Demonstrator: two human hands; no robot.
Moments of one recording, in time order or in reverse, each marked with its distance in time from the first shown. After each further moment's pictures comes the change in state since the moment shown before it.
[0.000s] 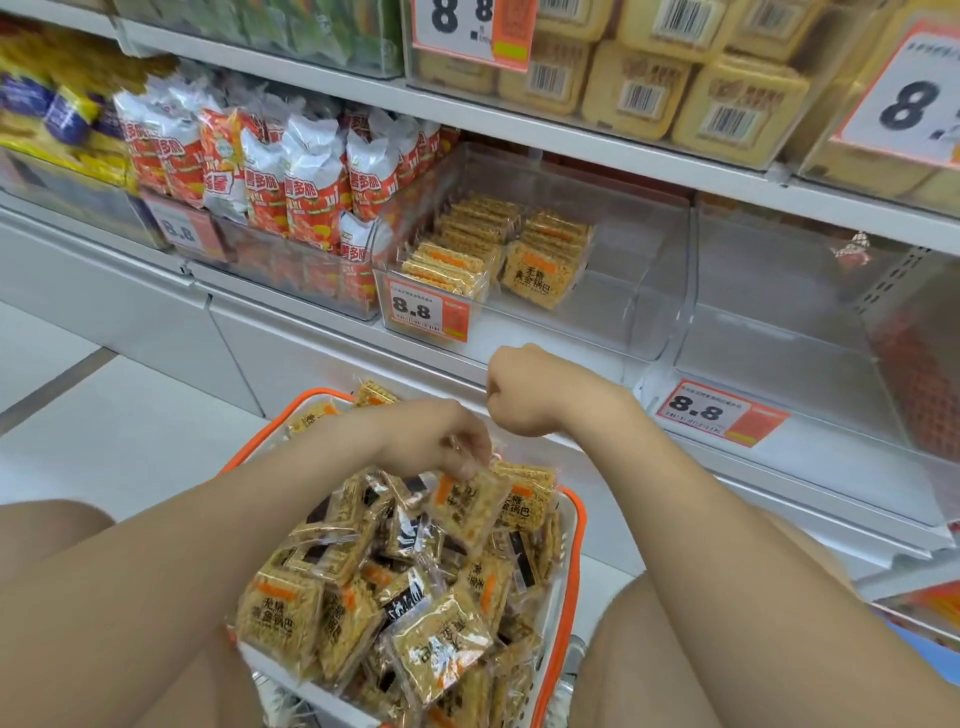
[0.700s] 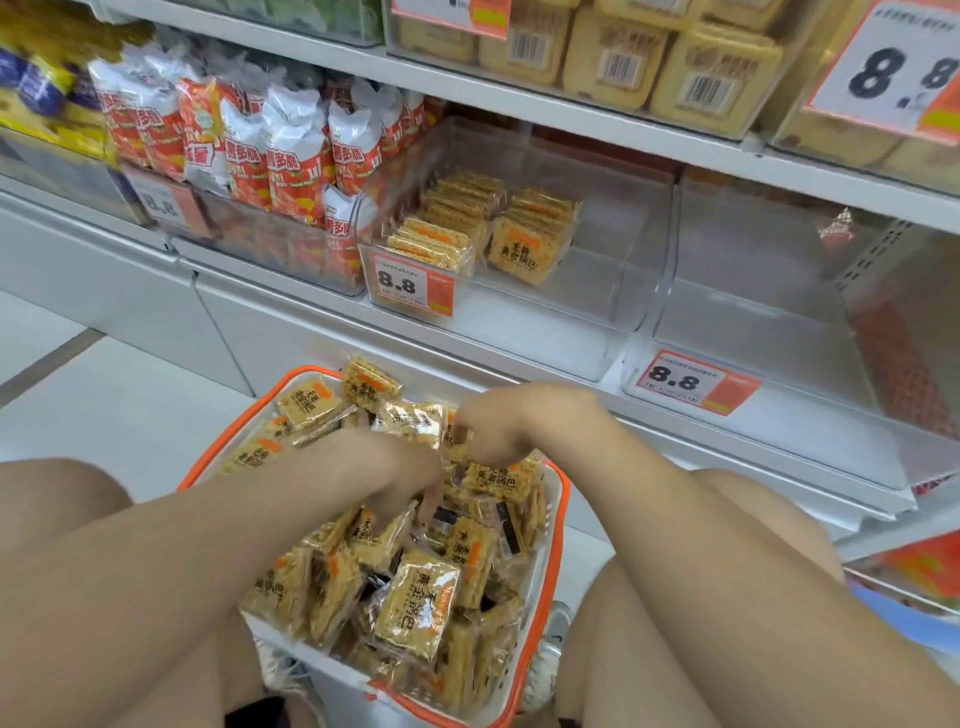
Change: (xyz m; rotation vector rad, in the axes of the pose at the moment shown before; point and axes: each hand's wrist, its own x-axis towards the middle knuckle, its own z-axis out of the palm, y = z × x) left_hand -0.013 0.027 0.043 0.558 -0.463 -0.265; right_hand -0.011 -0.008 0.036 -0.250 -0.404 -0.079
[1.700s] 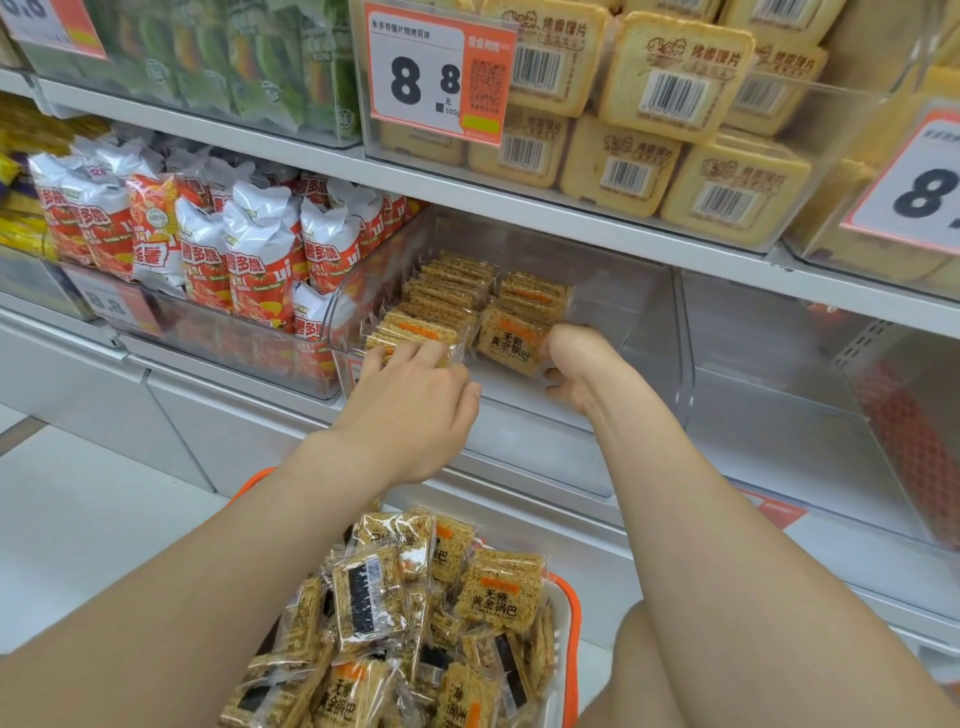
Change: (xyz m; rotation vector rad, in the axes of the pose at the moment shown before) left_hand 0.006 -0.057 -0.110 -0.168 1.024 -0.229; right_hand 0.070 0.123 -0.099 1.648 0.756 0.468
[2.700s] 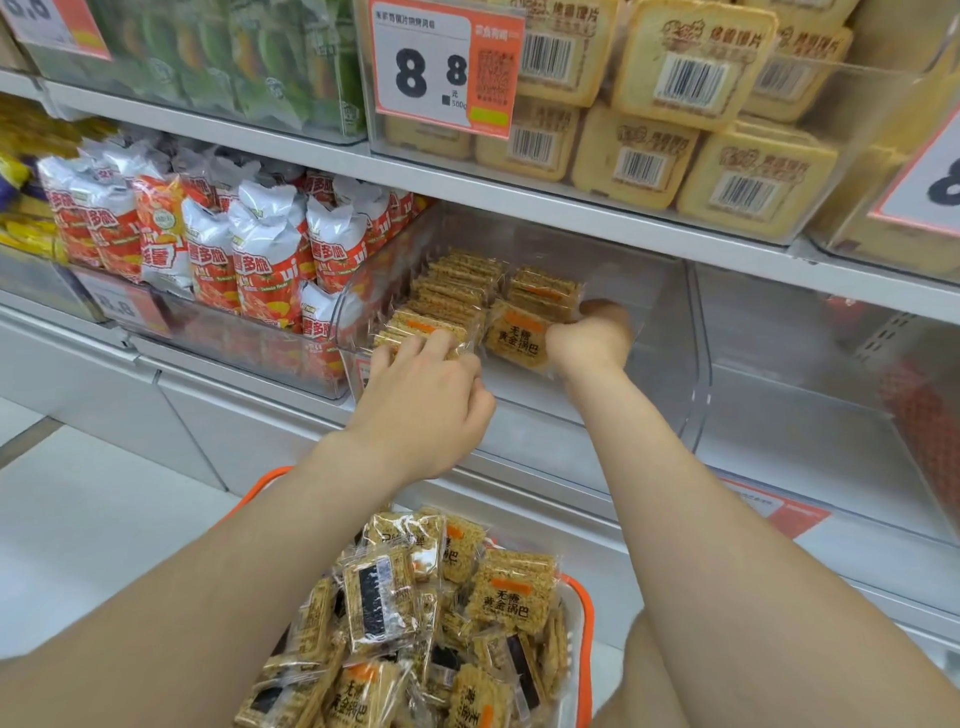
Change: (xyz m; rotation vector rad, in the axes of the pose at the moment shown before) left_hand 0.004 0.007 -0.002 -0.062 0.025 -0.066; right_hand 0.007 -0.001 0.005 -0.177 0.359 -0.255
